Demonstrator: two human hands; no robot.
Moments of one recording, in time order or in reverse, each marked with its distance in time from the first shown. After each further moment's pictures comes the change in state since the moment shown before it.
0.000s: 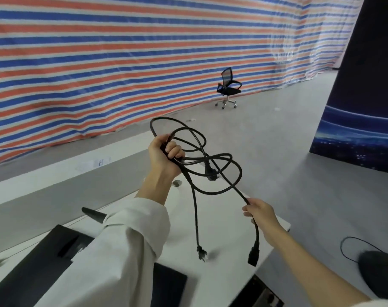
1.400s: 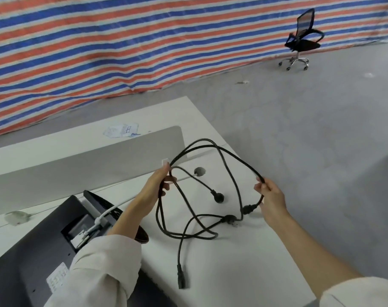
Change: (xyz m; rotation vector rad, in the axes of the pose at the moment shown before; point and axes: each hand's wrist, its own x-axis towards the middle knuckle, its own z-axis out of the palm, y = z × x) left_hand 0.089 -0.006 -0.144 1.123 0.383 -0.032; right_hand 0.225 0.011 0.059 0.214 -0.149 0.098
